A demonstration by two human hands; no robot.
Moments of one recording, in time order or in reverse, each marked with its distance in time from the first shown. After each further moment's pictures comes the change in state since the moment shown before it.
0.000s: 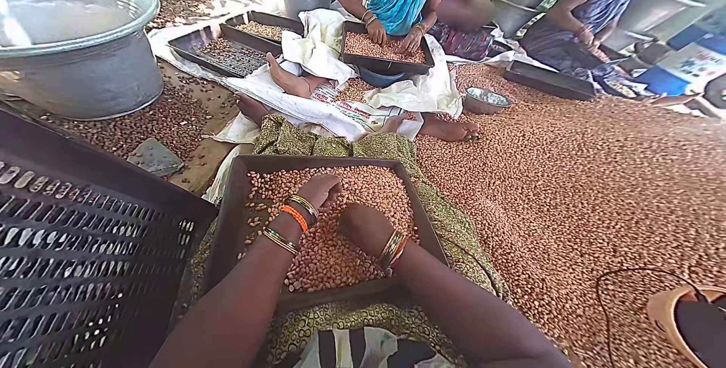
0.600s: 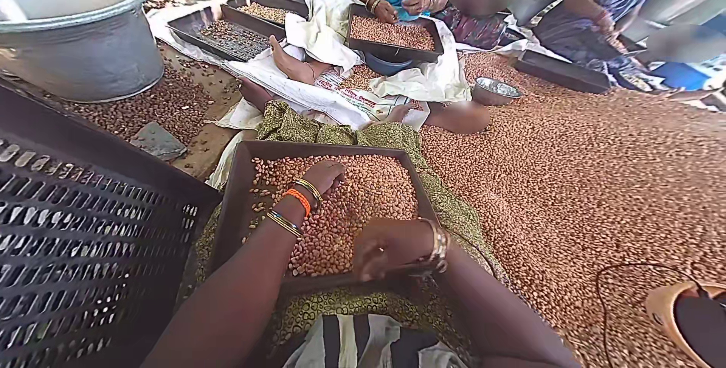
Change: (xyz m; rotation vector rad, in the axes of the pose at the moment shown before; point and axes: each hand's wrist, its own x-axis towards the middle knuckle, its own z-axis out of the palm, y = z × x) left_hand 0.005 0.004 -0.005 0.320 -0.004 0.046; right_hand -0.051 0.019 -0.021 0.548 -0.332 -0.833
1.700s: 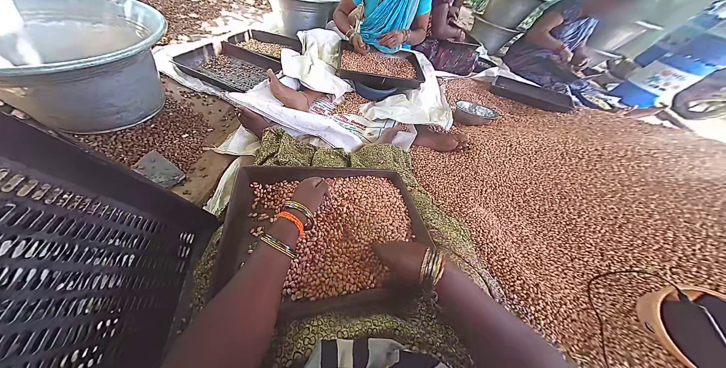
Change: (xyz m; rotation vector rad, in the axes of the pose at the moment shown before) left_hand -0.001 0.002 -0.019 0.222 0.127 0.079; right_hand -0.009 -0.002 0.013 -0.423 -0.013 1.084
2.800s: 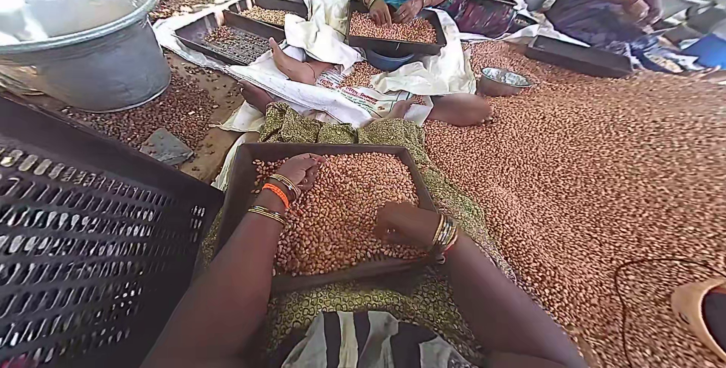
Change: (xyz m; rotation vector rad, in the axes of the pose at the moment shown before) left_hand 0.024 -0.046 -0.008 -0.649 -0.048 -0.088; right_hand 0.026 0.040 -0.010 -0.024 0.137 -0.504
